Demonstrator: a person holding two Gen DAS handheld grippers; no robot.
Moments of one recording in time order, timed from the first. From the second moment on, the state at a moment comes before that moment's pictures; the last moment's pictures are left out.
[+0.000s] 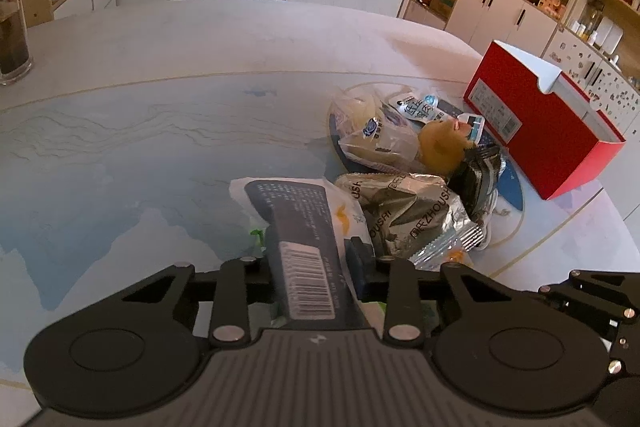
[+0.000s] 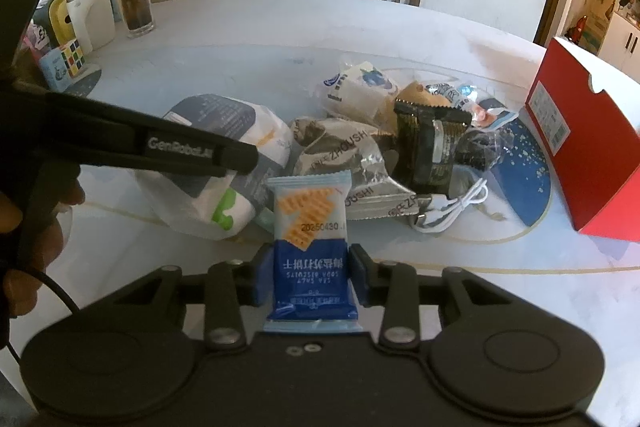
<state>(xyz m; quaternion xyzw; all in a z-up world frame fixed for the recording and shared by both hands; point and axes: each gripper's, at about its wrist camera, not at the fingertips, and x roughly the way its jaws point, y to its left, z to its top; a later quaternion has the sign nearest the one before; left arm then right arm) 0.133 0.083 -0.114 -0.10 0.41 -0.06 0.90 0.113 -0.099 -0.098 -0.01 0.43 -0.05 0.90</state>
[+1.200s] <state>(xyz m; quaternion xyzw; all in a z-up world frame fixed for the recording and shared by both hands) 0.106 0.065 -0.032 -0.10 0.36 -0.09 0.92 0.085 -0.156 -0.023 0.01 0.36 -0.07 0.93</state>
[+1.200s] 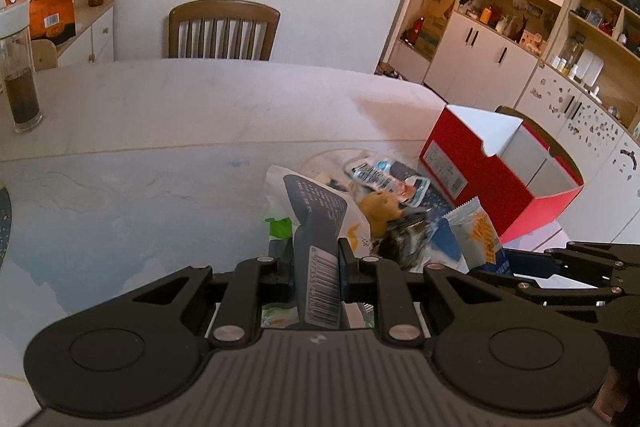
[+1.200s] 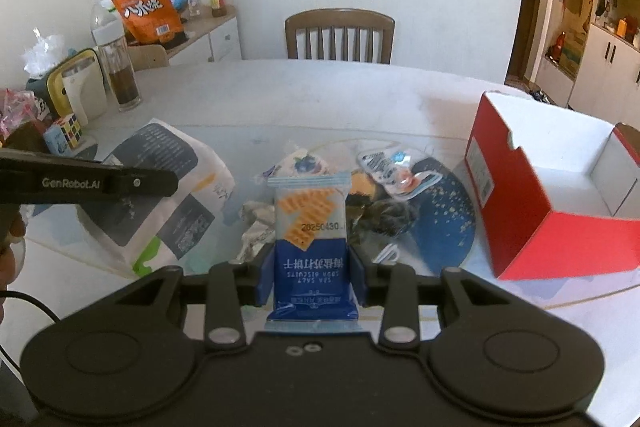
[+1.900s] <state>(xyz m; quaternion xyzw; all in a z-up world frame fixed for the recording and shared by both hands) 0.126 -0.035 0.021 -0.09 0.32 -0.10 0.94 0.065 -0.259 0.025 0.02 0.32 -0.06 0.94</state>
